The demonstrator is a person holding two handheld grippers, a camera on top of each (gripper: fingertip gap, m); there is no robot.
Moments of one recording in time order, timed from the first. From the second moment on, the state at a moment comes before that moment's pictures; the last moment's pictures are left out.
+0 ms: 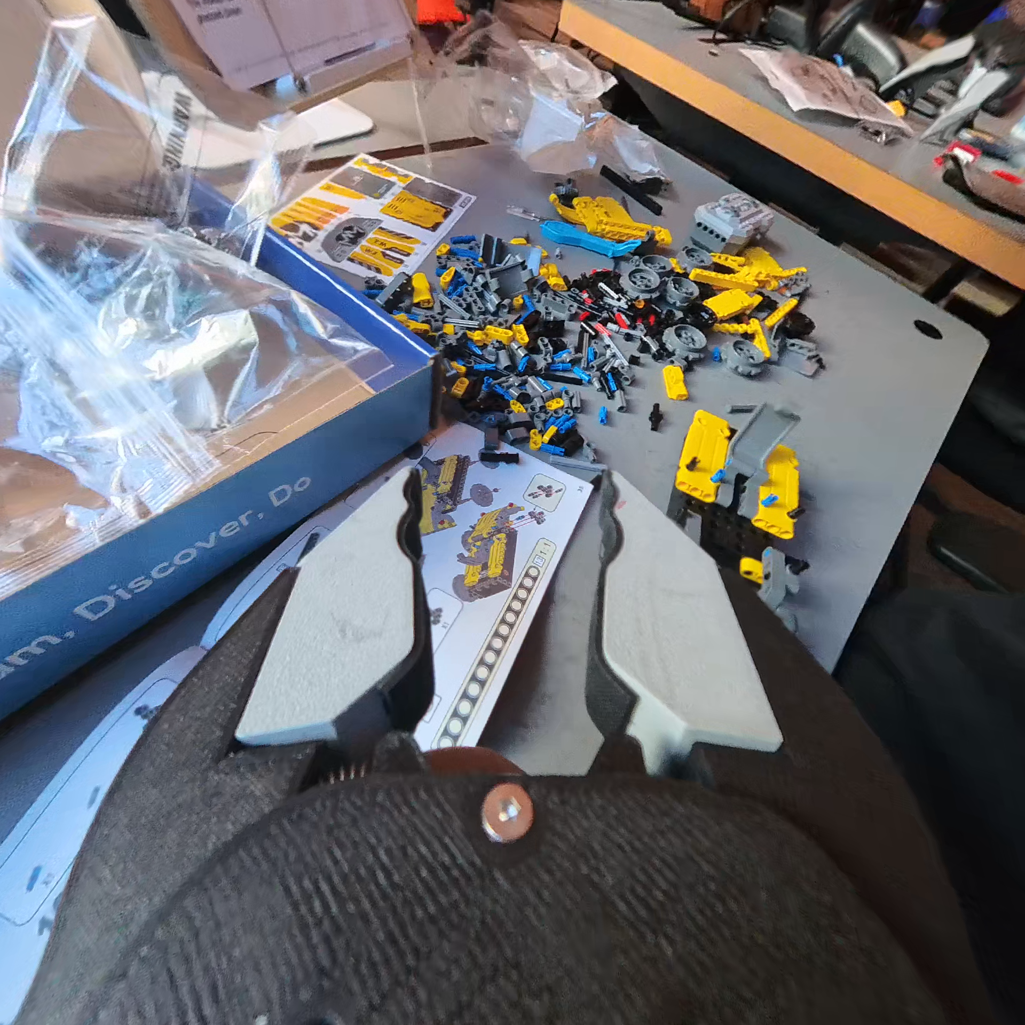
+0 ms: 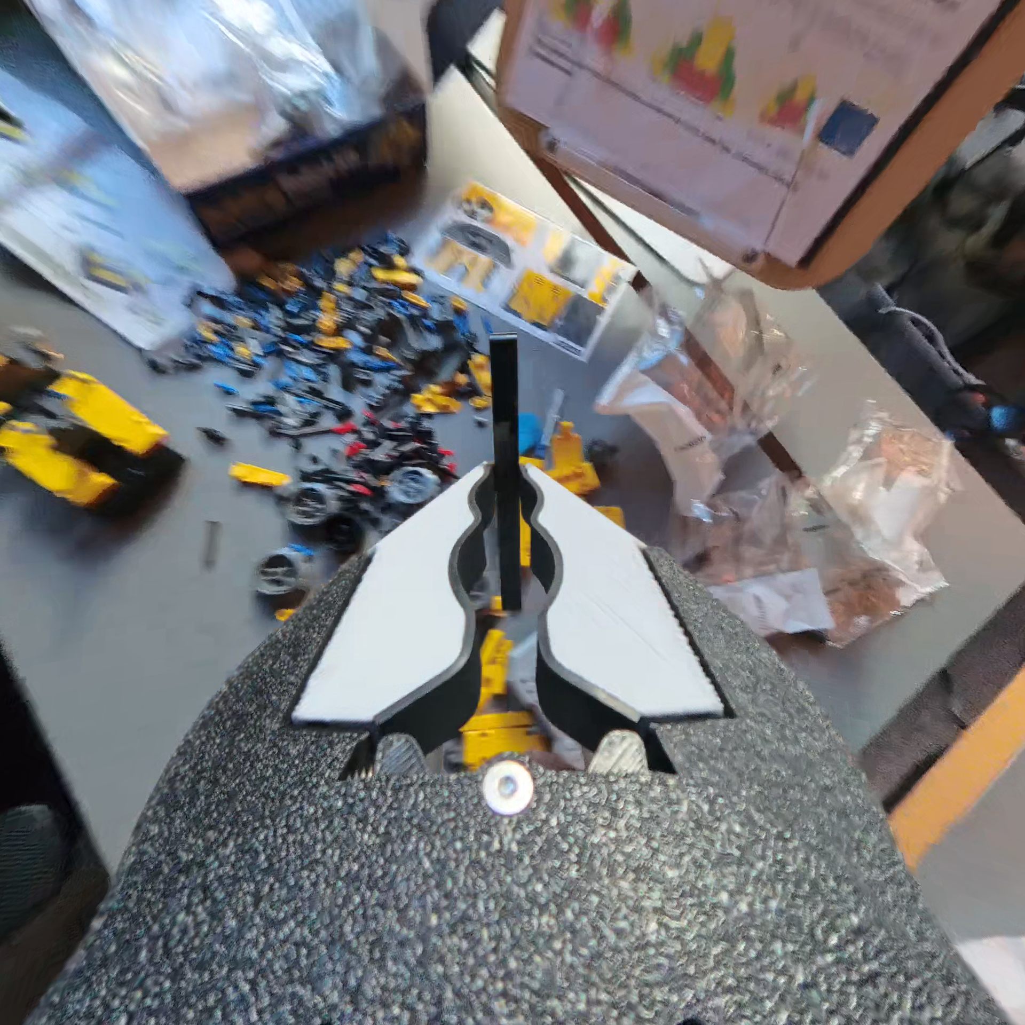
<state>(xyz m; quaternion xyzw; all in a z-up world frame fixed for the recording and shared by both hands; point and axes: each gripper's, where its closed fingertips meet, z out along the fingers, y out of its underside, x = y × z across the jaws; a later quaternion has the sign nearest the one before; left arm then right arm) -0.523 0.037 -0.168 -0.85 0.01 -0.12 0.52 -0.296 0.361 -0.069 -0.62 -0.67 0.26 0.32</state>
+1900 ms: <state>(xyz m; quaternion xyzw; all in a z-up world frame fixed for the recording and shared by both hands) -0.494 0.019 -0.199 -0.83 0.05 -0.14 0.53 -0.305 0.384 -0.163 -0.76 -0.54 0.26 0.24</state>
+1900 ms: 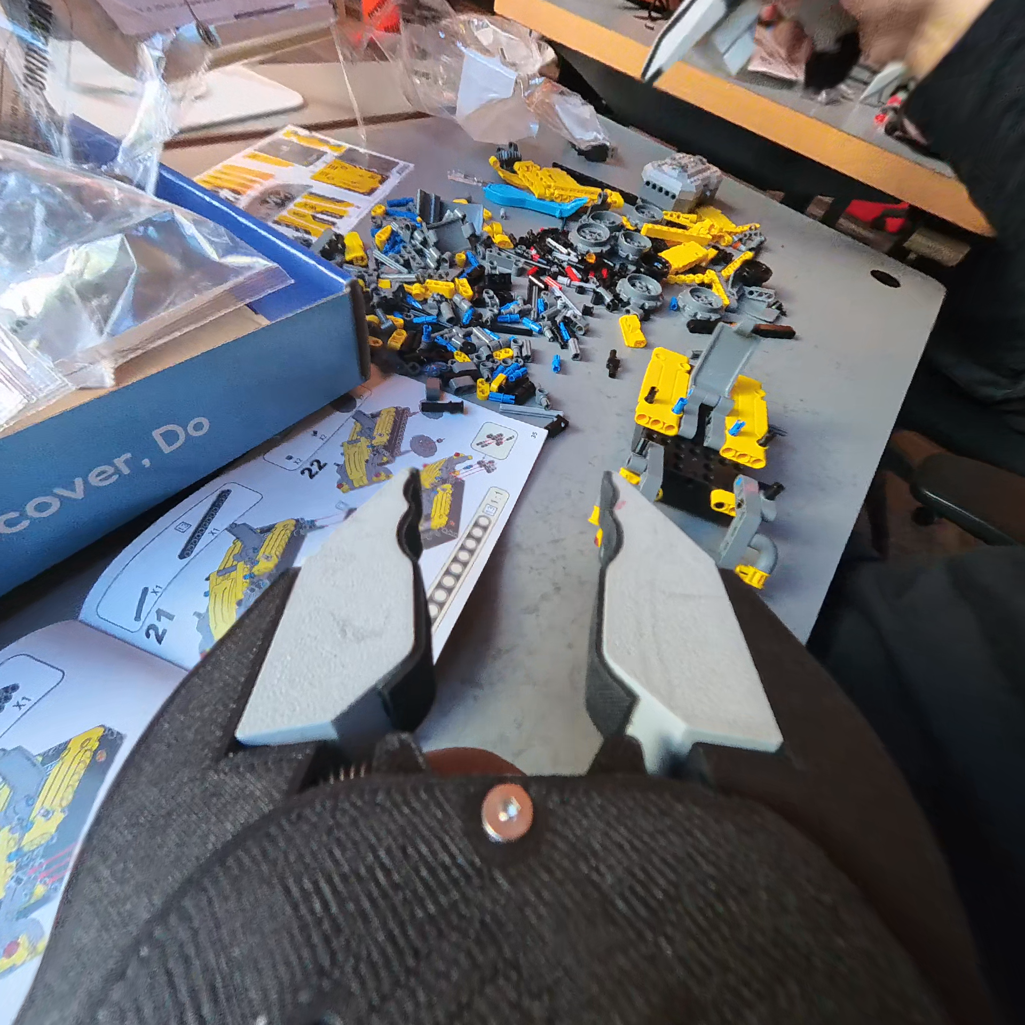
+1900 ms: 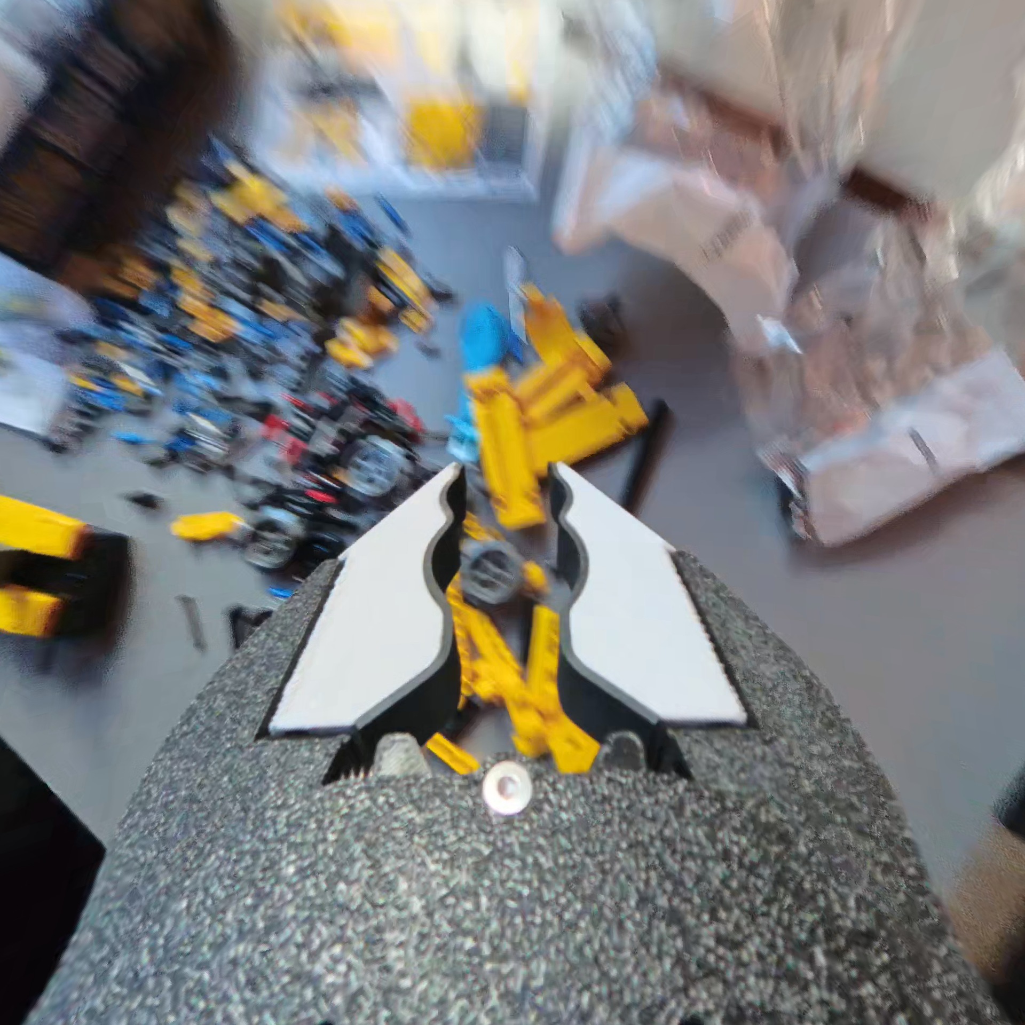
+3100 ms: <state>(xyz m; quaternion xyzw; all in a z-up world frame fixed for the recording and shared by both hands) -0.520 0.026 -0.165 -0.74 0.01 -0.05 0.67 -0.293 0.270 -0.101 -0.44 -0.50 0.45 0.59</state>
